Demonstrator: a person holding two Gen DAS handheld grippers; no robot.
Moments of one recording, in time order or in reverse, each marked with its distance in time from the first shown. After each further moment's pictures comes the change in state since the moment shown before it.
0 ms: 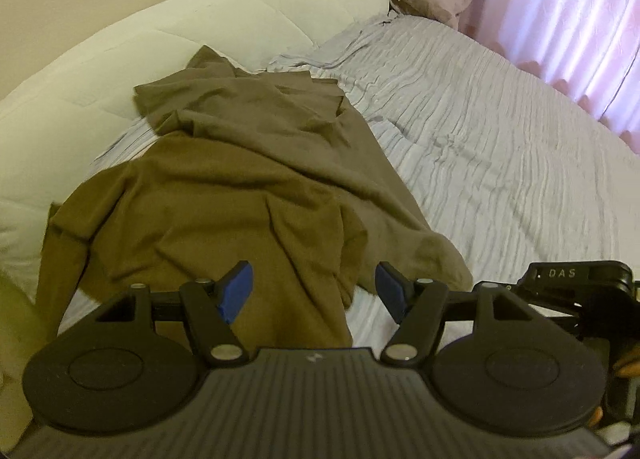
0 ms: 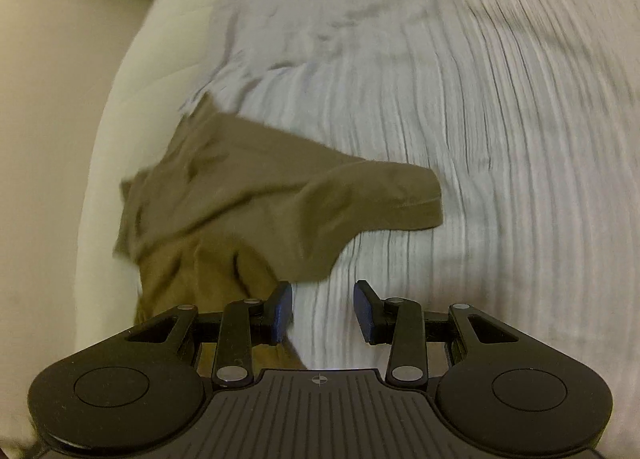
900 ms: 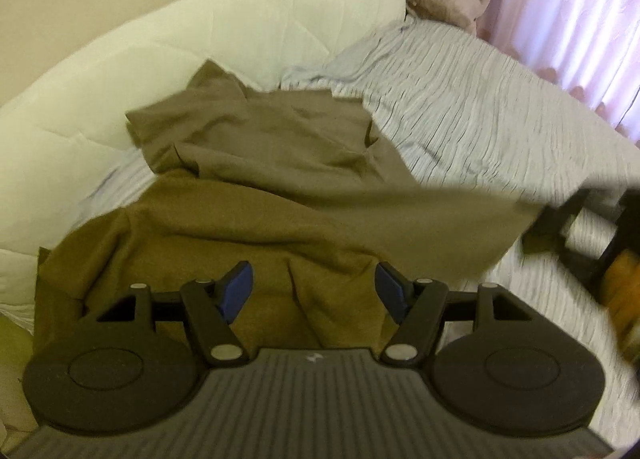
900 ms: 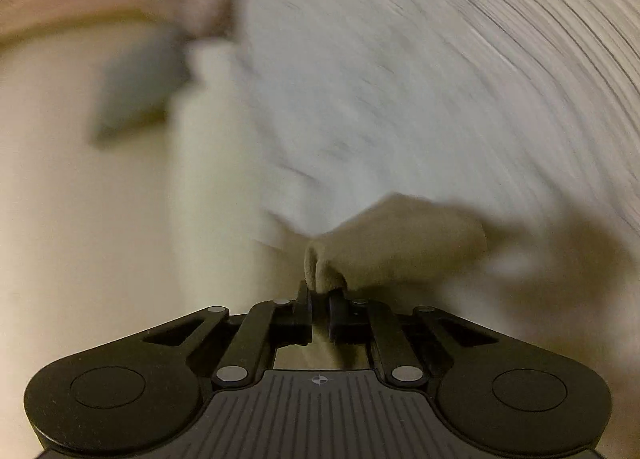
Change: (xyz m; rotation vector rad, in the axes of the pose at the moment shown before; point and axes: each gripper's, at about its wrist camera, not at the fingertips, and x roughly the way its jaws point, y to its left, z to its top) left arm 0.041 0.015 0.045 0.002 -0.024 0.028; right arm 0.013 0.008 0.097 0.329 -0.191 0.434
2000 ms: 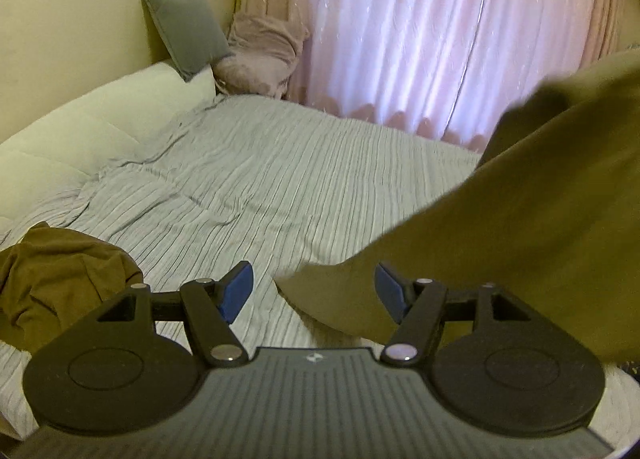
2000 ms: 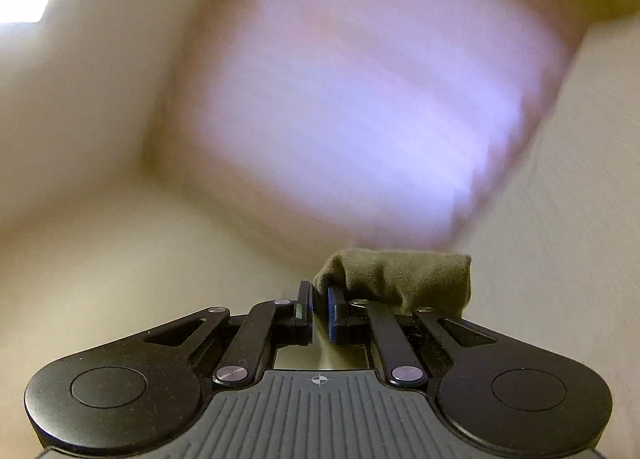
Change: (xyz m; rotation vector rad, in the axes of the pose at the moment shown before) left arm -0.243 -0.209 -0.125 0.199 -0.238 -0.360; right arm -0.644 0.184 -0.146 -0.512 -0.924 0.190
